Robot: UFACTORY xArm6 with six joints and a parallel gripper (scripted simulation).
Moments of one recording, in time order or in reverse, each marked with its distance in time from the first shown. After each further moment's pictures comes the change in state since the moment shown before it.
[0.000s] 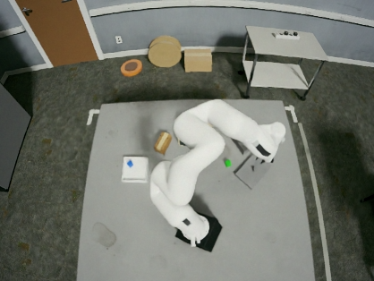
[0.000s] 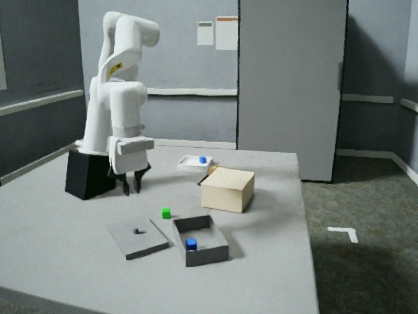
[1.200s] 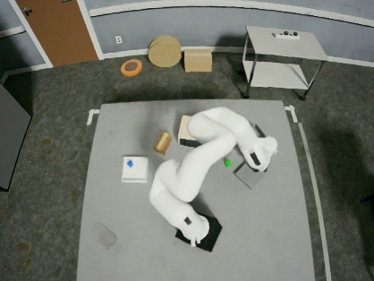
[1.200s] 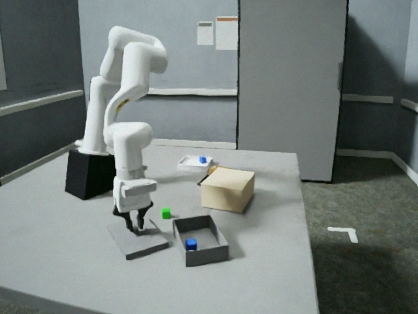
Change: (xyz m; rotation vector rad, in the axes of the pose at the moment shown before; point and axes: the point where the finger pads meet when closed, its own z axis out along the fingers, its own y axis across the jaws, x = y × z) arm 0.000 0.000 0.119 0.000 -0.001 0.000
